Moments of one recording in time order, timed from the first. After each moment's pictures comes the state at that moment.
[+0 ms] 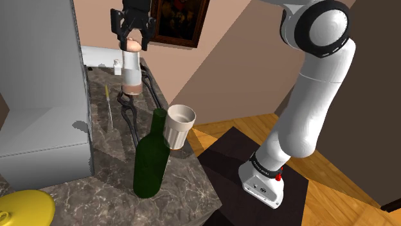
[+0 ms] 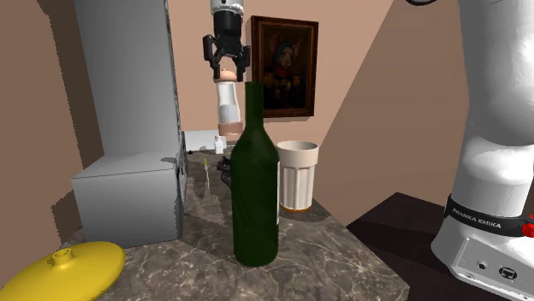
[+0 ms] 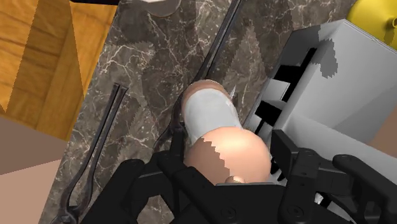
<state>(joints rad) 0.20 0.25 0.29 -1.40 0.03 1.59 0.41</state>
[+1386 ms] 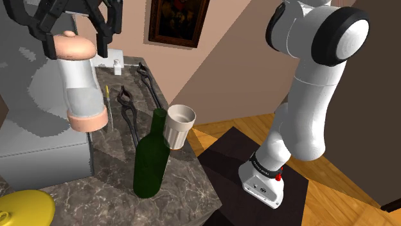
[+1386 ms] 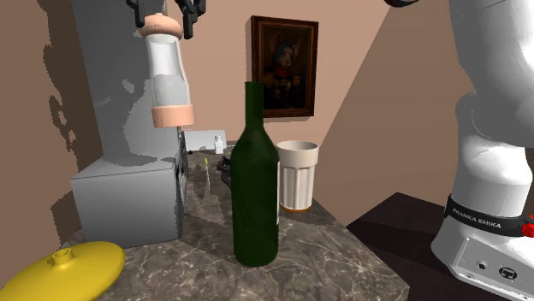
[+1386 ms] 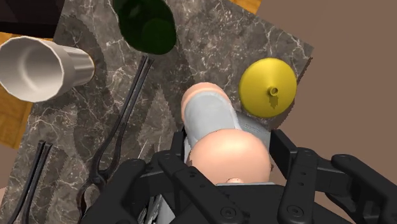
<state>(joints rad) 0.53 0.34 0.45 -1.13 -0.03 1.45 0.89</state>
